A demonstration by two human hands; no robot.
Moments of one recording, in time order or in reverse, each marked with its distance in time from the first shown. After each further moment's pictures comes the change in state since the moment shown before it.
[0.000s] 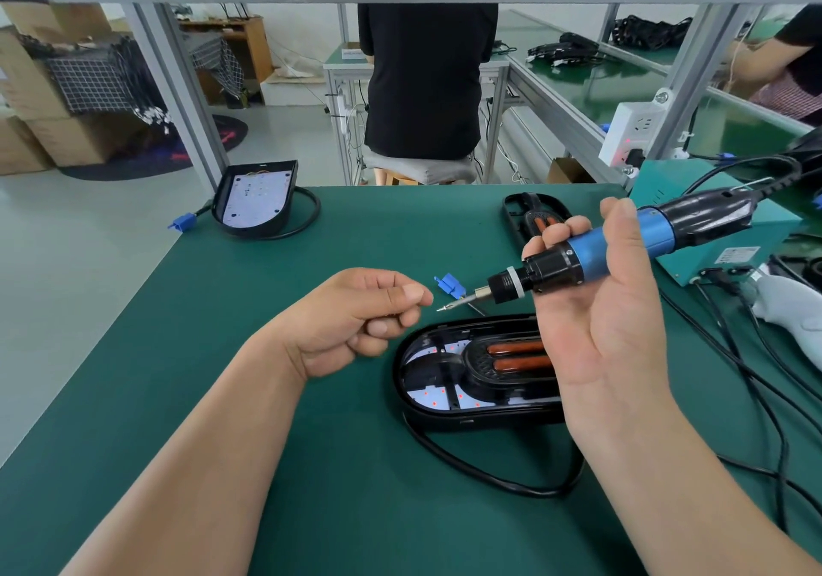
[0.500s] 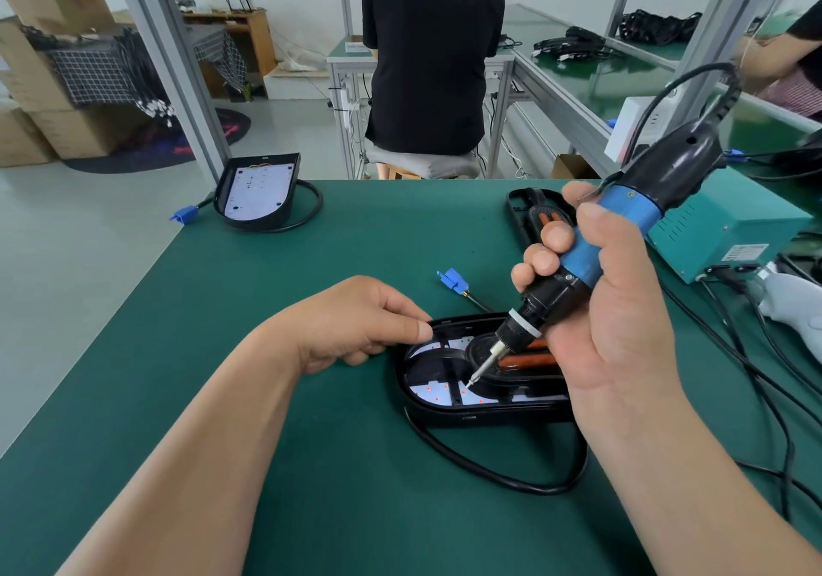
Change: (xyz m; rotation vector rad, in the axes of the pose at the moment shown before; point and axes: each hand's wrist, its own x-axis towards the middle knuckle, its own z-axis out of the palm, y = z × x) left_hand -0.003 -0.002 0.004 0.462 0.104 -0.170; right_hand -0.007 -0.005 0.002 -0.252 -0.259 0.071
